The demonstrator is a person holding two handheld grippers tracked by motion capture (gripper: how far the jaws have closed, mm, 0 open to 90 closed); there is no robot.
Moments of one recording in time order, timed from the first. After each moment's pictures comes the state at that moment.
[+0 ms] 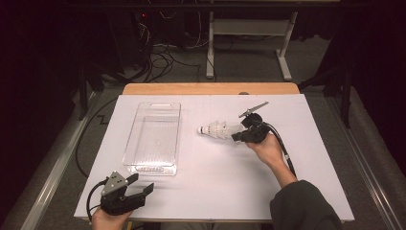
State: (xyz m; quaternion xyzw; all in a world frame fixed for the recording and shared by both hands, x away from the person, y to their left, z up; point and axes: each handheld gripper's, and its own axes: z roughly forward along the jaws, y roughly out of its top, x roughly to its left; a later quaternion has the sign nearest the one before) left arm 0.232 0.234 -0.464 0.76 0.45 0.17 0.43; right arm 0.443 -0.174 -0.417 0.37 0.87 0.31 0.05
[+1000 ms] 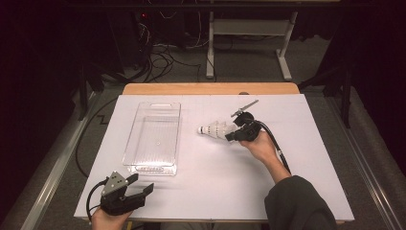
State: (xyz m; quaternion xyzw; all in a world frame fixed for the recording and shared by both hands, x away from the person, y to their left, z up) left arm 0.232 0.234 -0.464 0.76 0.45 0.17 0.43; right arm 0.458 -0.155 -0.425 0.35 0.89 0.30 0.03
